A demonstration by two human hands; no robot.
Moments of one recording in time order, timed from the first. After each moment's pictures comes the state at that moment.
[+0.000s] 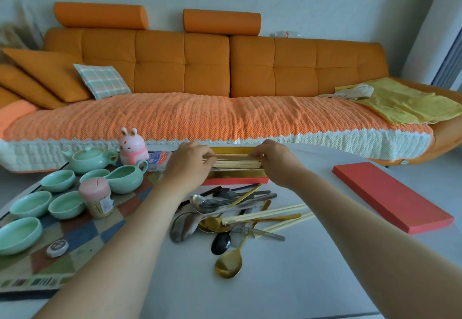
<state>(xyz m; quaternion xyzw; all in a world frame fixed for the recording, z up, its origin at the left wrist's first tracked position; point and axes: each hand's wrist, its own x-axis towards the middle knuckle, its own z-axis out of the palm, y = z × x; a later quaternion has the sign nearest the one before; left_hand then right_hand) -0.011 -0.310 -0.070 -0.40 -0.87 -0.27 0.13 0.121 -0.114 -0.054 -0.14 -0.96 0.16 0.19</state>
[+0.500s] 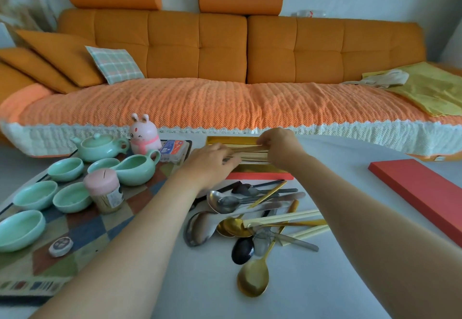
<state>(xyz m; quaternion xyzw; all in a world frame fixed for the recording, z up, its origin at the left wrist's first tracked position) -0.049 -0.295 -0.102 -0.43 -0.89 -0.14 -0.01 0.043 -0.109 -0.075 -0.23 -0.94 0.18 0.16</state>
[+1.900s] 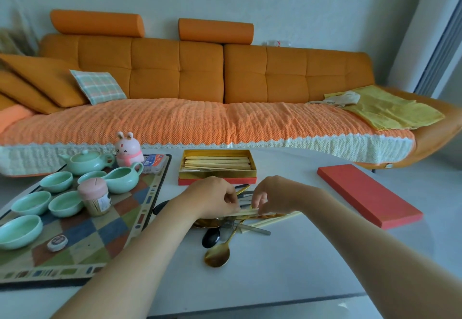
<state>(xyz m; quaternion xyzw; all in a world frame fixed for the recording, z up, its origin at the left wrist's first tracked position) 0.070 -0.304 -0.067 -0.52 -0.84 -0.16 -0.08 0.190 -0.134 -0.051 -0.10 -0.98 0.11 -0.10</state>
